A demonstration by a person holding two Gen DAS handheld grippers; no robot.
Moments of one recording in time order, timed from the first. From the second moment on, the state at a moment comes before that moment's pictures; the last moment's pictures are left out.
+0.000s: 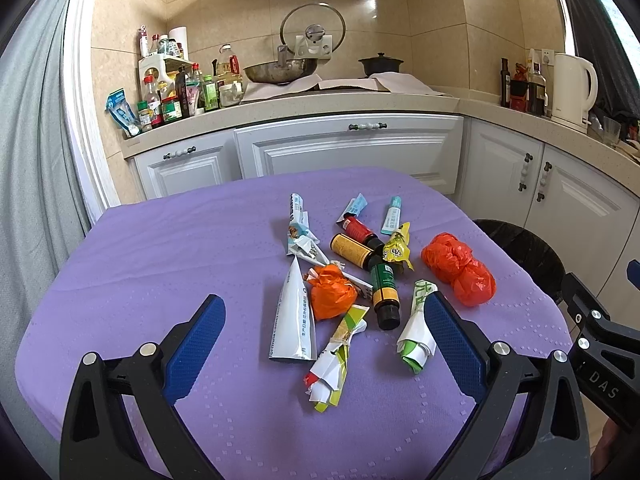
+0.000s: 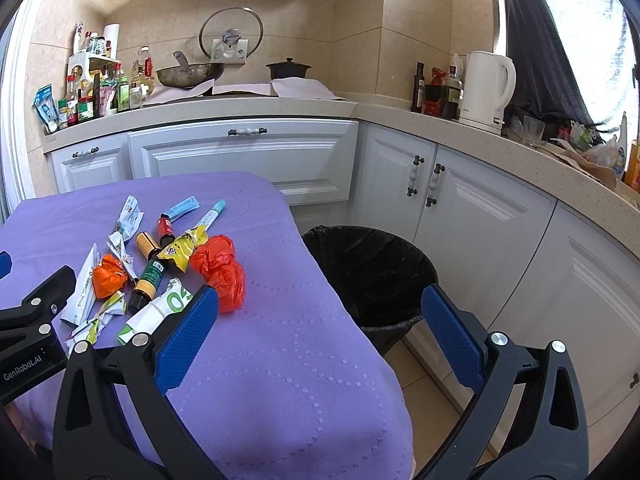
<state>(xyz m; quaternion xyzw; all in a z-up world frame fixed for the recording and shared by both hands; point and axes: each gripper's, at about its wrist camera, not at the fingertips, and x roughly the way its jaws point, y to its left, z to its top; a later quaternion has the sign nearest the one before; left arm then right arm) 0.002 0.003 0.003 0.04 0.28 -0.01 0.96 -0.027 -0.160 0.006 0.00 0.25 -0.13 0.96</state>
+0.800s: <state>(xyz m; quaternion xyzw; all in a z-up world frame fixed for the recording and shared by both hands) 0.000 0.007 0.001 0.04 0.28 0.00 0.96 -0.026 -0.162 0.006 0.00 0.25 -0.13 0.96</state>
